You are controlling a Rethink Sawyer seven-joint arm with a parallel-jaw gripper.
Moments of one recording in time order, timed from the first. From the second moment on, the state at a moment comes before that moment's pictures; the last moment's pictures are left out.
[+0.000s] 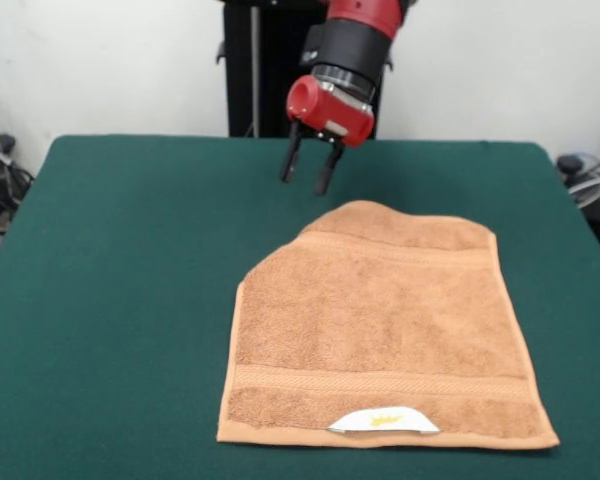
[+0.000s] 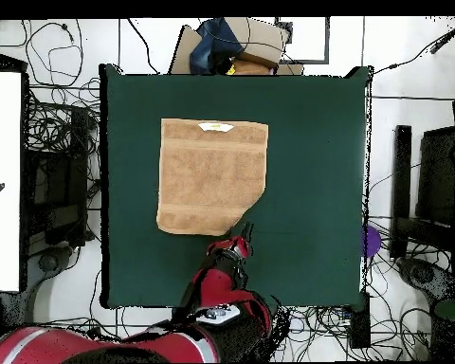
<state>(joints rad) 0.21 -0.29 -0.51 2.05 -0.09 -0.75 1.44</state>
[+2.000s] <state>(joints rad) 0.33 -0.11 -0.61 2.05 -0.02 -0.73 1.44</state>
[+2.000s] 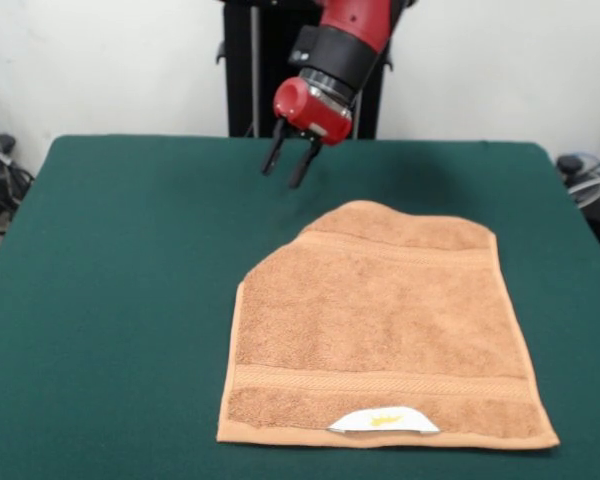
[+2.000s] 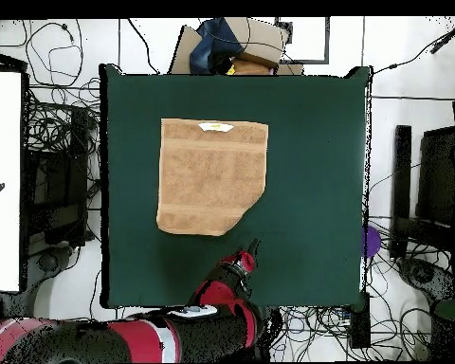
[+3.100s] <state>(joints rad) 0.37 -0.14 -0.61 2.05 0.07 -0.74 1.44</state>
